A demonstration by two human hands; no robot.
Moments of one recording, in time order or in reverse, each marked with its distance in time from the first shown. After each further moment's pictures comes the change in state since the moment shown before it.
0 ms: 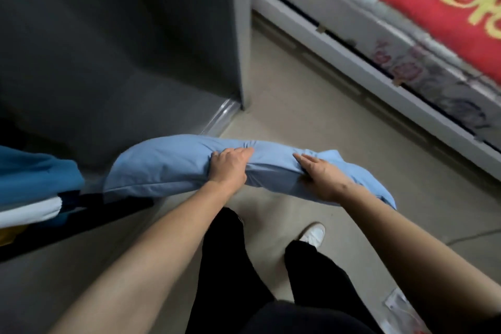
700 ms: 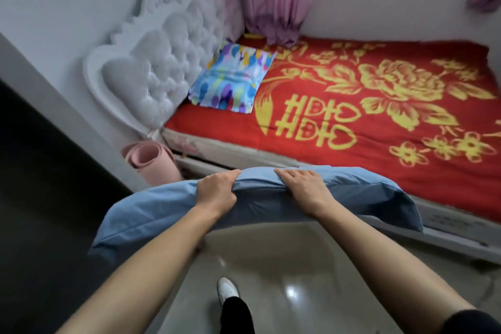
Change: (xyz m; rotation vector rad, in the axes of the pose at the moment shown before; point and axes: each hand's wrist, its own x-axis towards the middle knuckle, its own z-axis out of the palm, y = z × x) left_hand 0.045 0.306 -0.269 0.139 0.461 0.243; right_hand -0.168 0.144 -0.294 -0.265 0.656 0.093
